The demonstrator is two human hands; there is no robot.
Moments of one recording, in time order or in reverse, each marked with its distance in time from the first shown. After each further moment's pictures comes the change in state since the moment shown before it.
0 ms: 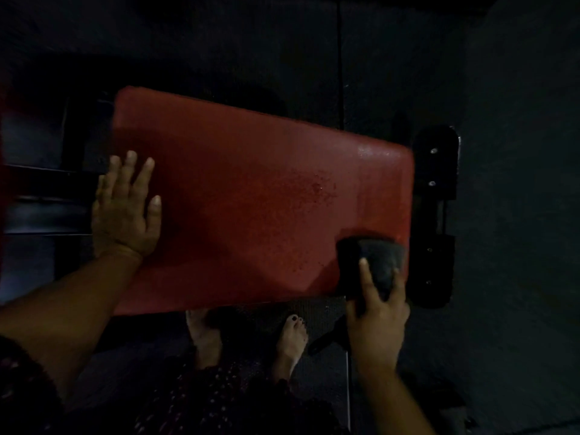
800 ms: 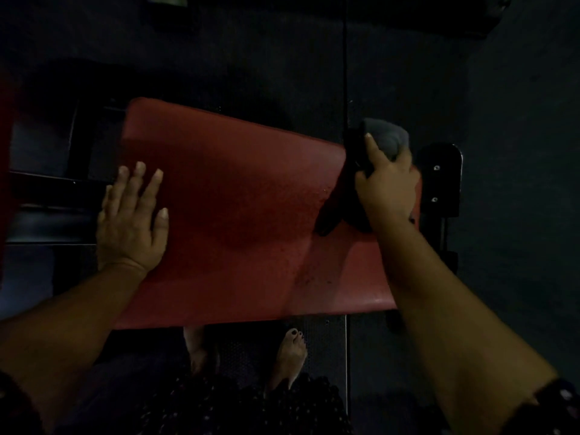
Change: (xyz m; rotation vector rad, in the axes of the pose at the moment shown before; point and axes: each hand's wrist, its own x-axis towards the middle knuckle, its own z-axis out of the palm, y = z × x) left_hand -0.003 0.009 -0.005 0.011 0.005 -0.034; right_hand 0.208 -0.106 -0.038 -0.120 -0.006 -0.023
